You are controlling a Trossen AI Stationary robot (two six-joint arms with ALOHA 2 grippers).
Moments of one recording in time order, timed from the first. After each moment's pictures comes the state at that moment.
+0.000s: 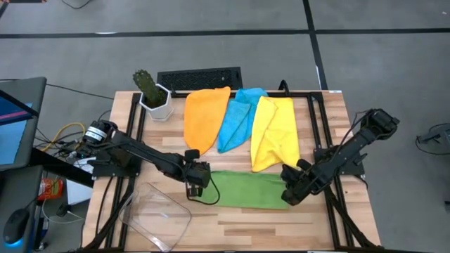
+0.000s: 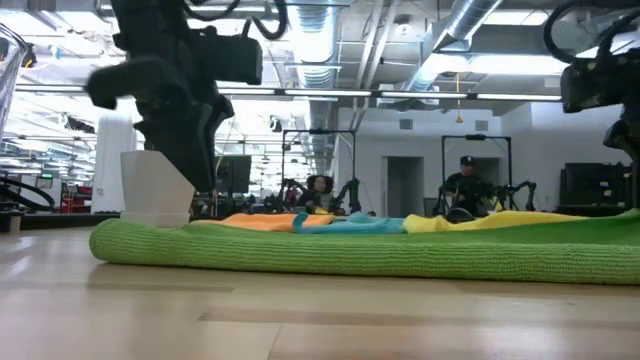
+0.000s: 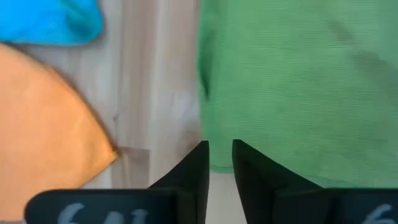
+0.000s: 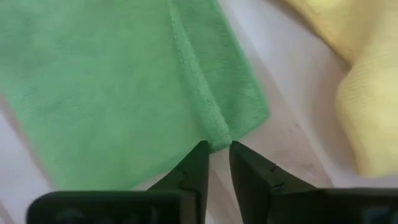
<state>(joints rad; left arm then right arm) -0.31 1.67 1.06 -0.68 -0.29 -0.33 0.67 1.36 0.68 -0.78 0.24 1.15</state>
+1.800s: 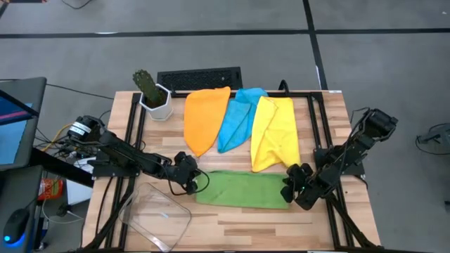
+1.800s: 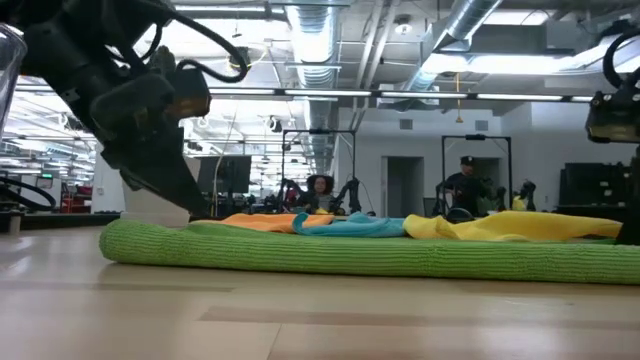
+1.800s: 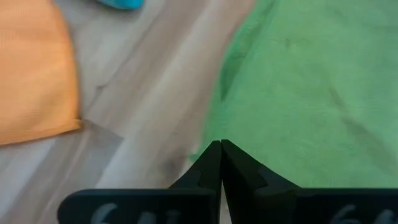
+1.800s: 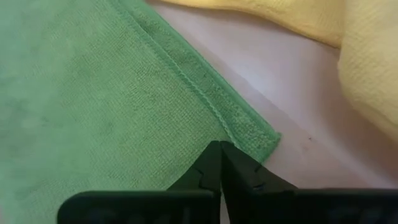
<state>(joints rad) -0.34 1.47 0.53 0.09 -0.39 -0.70 0.83 1.37 0.46 -0.47 0.54 1.55</state>
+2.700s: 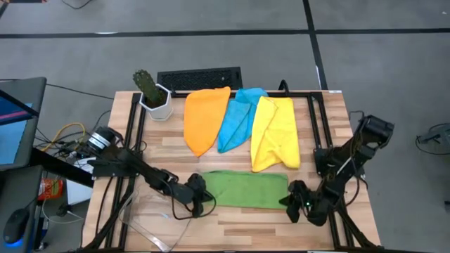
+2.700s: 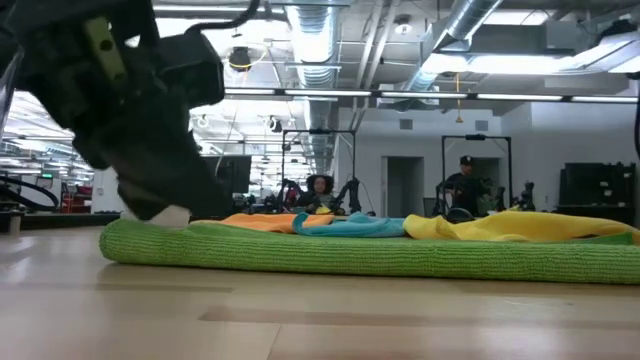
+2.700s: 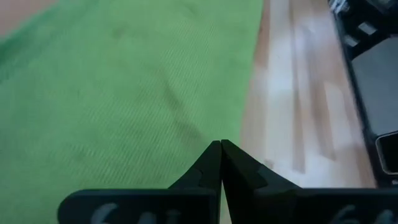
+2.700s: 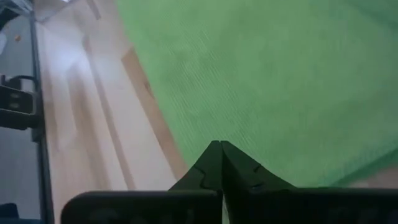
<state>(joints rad) -0.51 1.76 0.65 0.45 -0.29 -0.79 1.04 1.51 0.46 -0.03 0.65 1.56</state>
